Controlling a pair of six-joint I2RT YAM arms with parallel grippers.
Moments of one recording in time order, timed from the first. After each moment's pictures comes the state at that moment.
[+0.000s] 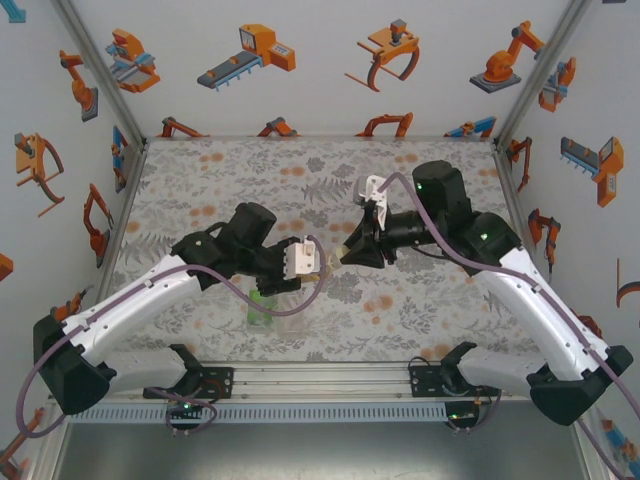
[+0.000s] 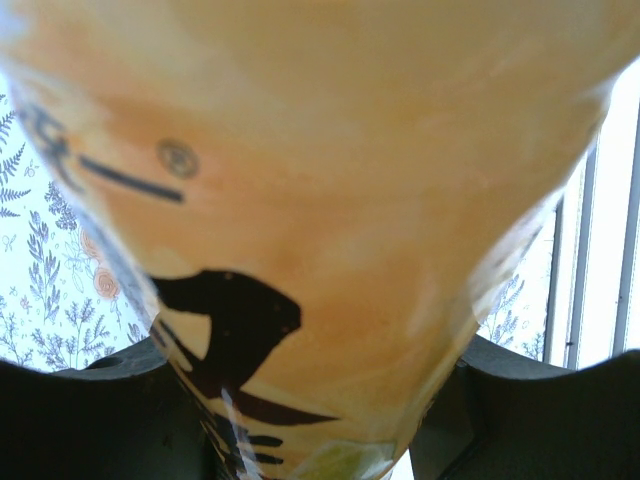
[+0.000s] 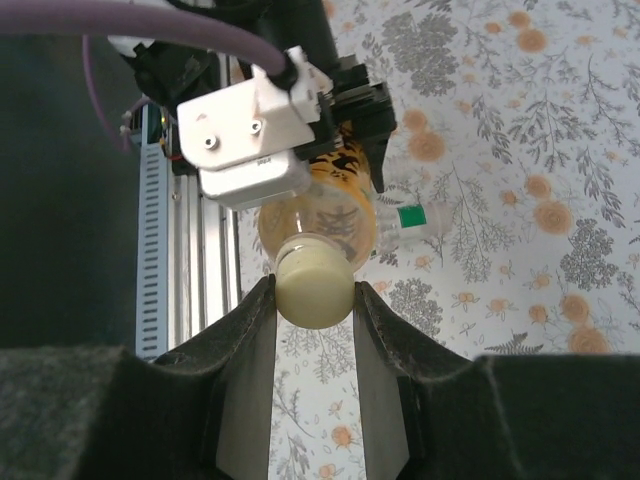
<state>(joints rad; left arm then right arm) -0.85 1.19 1.07 -0.74 0.36 0.73 0.65 1.13 1.35 -0.76 -0.80 -0.34</state>
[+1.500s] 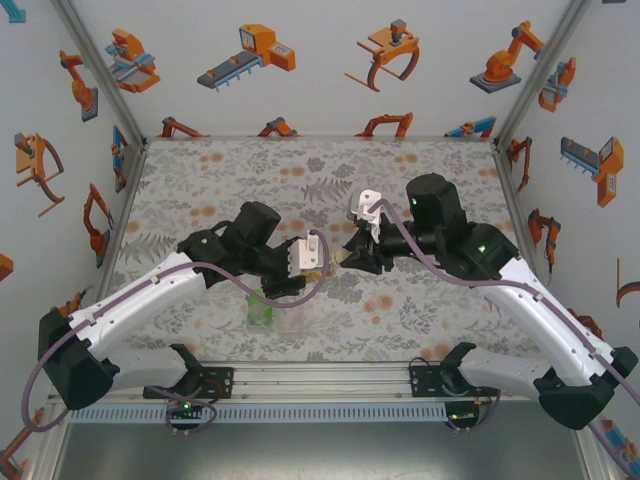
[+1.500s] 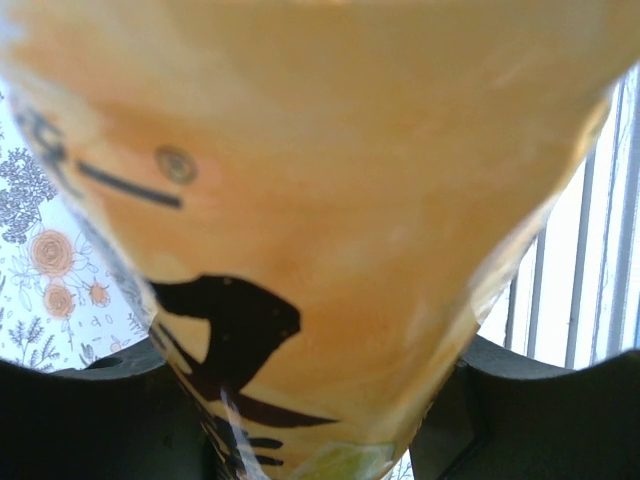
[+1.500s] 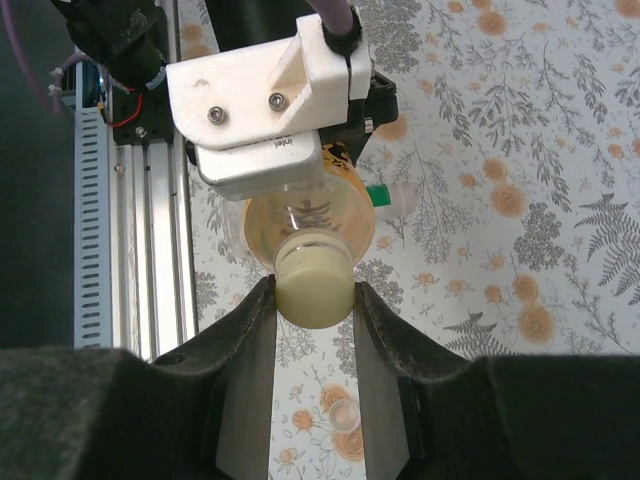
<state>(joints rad) -0.86 1.22 1.07 -0.72 0.42 0.63 0.73 1.08 1.28 -0.72 -0.64 -0.40</state>
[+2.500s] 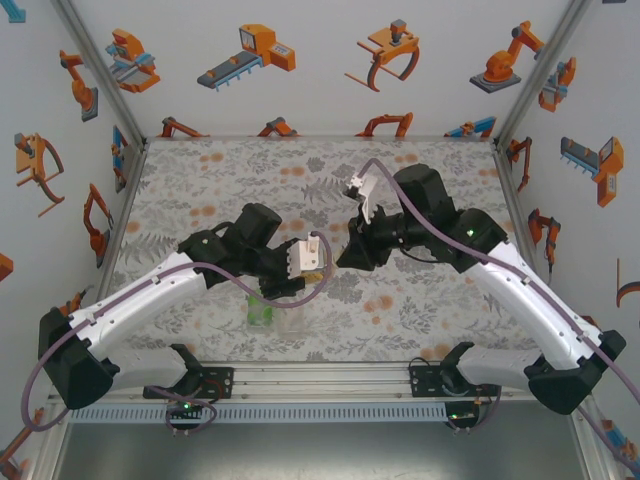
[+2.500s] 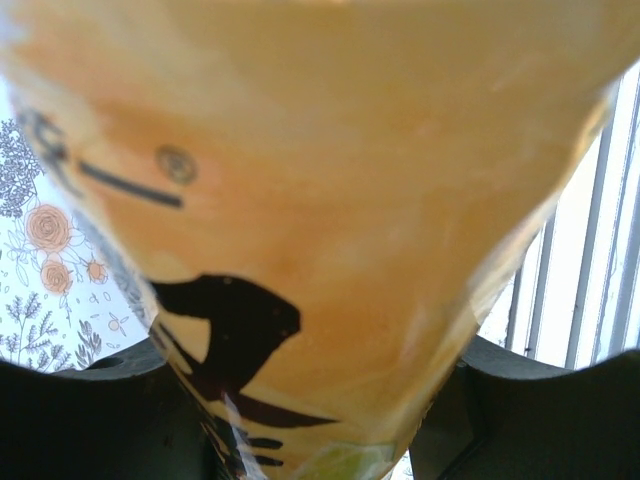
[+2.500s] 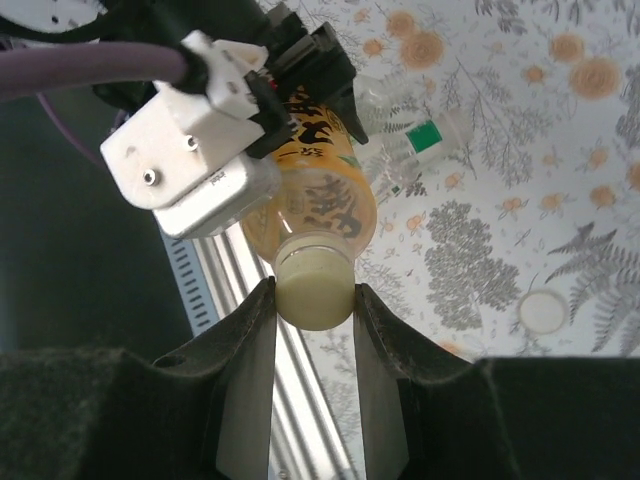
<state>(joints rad) -0.87 1.22 1.07 -0.74 0.36 0.63 0.73 1.19 1.38 -0.84 -0.55 0.01</state>
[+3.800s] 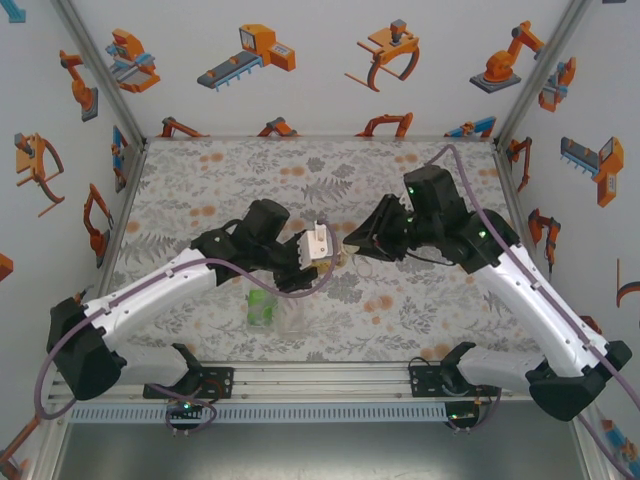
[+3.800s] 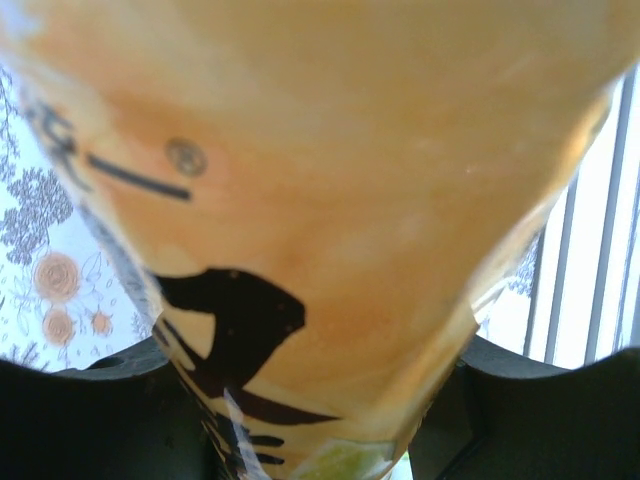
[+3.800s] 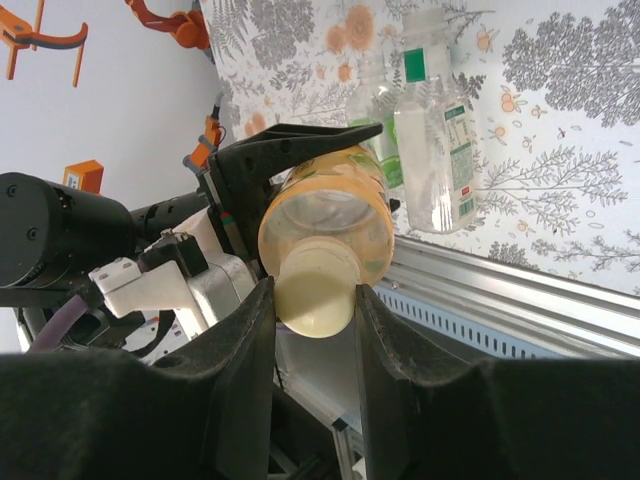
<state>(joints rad) -0.87 1.29 1.05 -0.54 0.42 0.52 0.68 1.15 1.40 -0.95 -0.26 1.11</state>
